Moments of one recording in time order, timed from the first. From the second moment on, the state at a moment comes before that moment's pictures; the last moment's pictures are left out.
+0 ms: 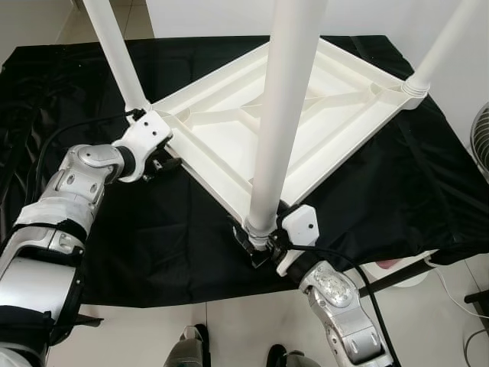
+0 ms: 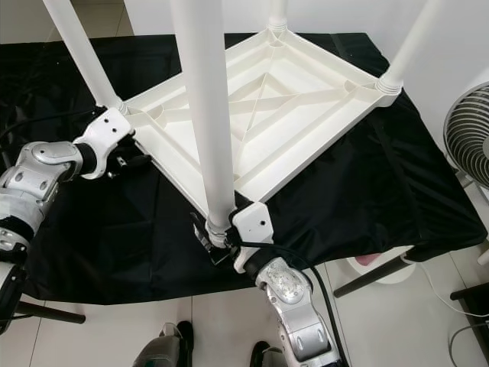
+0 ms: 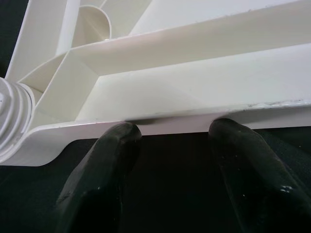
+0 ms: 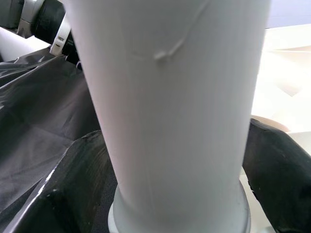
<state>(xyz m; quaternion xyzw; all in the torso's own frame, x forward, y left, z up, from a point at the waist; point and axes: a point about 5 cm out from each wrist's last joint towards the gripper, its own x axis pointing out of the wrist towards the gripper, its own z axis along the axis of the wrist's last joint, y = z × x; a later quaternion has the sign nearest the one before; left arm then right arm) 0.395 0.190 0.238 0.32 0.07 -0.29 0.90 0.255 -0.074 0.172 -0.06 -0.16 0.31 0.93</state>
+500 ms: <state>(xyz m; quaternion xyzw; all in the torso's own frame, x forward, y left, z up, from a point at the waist) 0.397 0.202 0.285 0.36 0.01 -0.26 0.90 0.261 -0.072 0.171 -0.06 -0.16 0.31 0.93</state>
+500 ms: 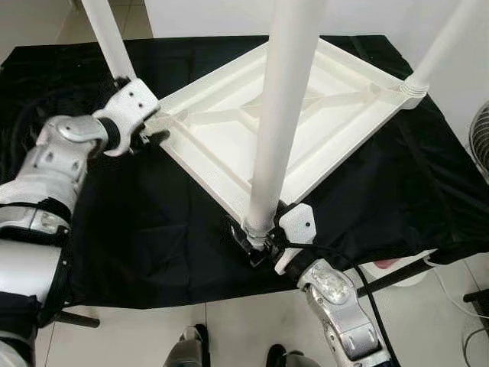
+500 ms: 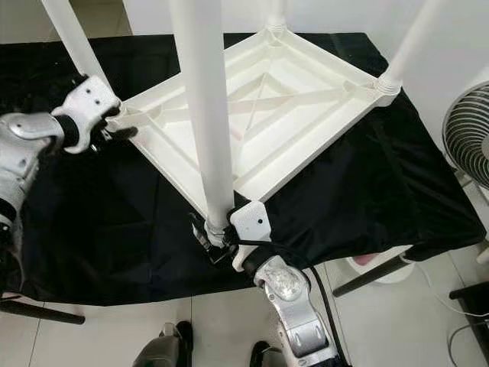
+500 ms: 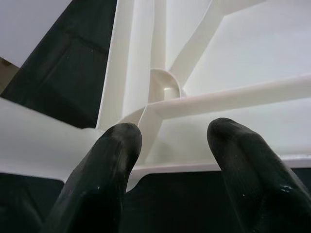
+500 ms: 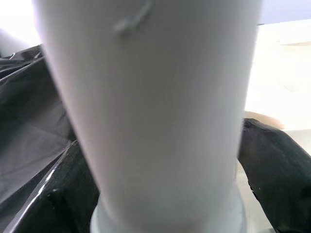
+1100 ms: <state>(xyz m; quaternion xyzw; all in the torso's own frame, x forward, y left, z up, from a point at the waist) 0.405 0.169 0.254 0.35 0.04 -0.31 0.88 0.270 -0.069 0.174 -0.07 -0.17 0.31 0.93</state>
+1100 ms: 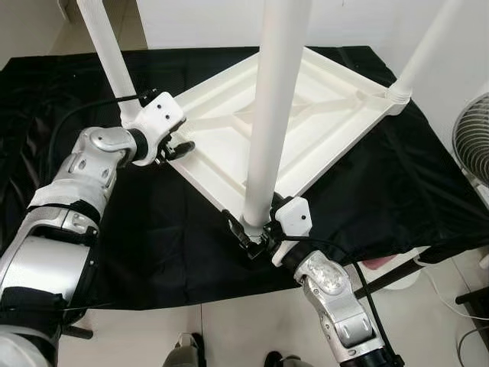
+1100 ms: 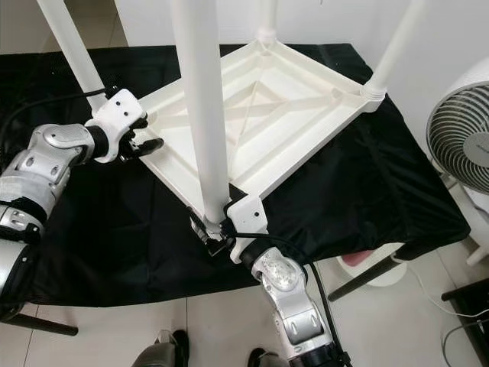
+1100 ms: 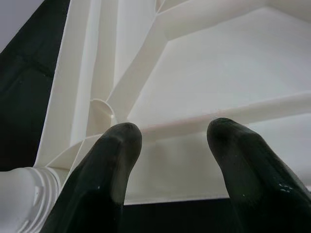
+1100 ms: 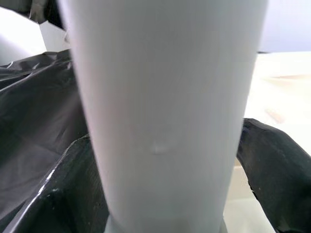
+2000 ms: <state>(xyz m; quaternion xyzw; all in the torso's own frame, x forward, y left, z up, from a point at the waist) 0.406 0.145 0.223 0.35 0.07 -0.35 0.87 0.282 -0.073 0.161 -0.05 -0.15 0.23 0.96</state>
